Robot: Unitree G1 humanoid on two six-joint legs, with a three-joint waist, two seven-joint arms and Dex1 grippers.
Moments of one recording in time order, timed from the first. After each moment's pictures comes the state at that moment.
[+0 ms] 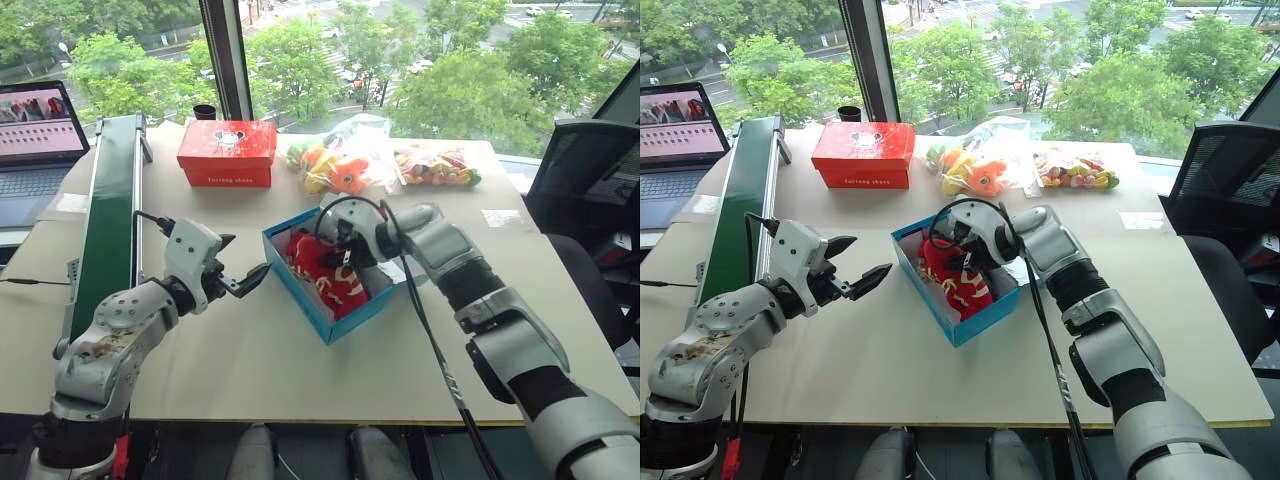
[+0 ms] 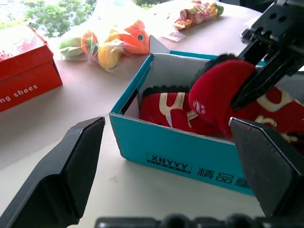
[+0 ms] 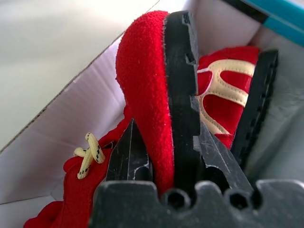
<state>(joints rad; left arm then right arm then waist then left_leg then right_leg) -0.22 0.63 0.12 -0.50 -0.47 0.68 -0.47 -1.08 -0.30 0.44 0.70 0.02 0.38 1.09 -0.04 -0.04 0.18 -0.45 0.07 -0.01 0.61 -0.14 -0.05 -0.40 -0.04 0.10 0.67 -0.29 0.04</state>
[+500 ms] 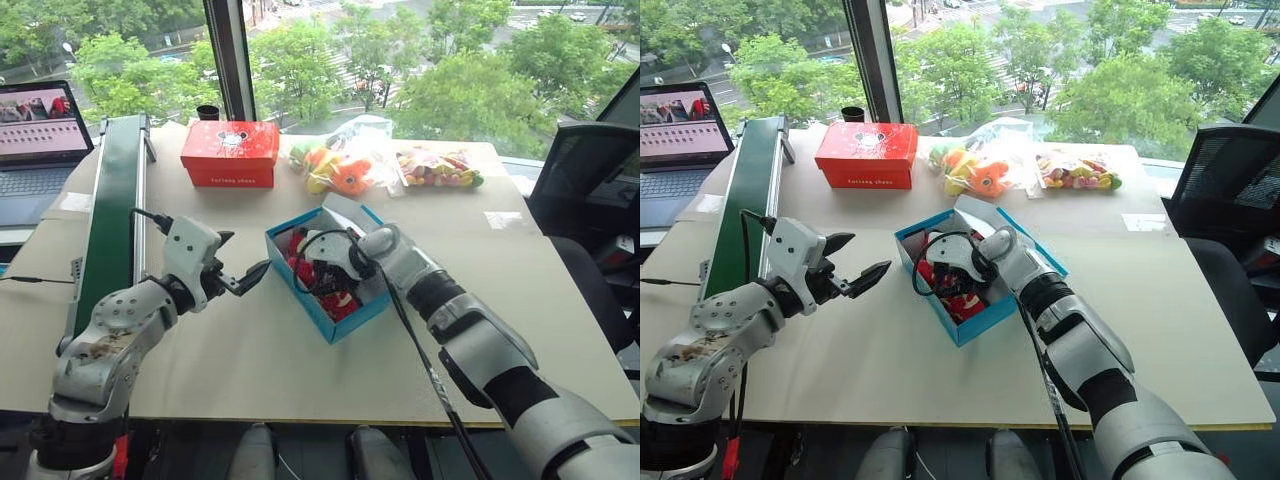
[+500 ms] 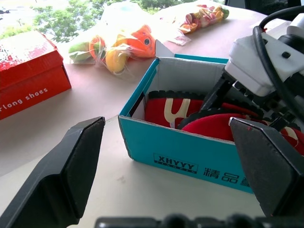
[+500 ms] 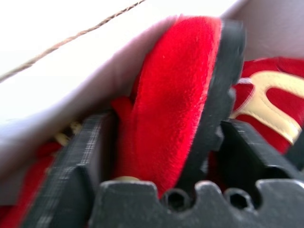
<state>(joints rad) -0.22 0.63 0.12 -0.51 -0.46 0.68 -0.46 -1.09 -0.21 0.53 0.90 -0.22 0.05 0.94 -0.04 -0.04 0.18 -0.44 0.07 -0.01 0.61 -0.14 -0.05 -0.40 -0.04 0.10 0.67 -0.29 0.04</state>
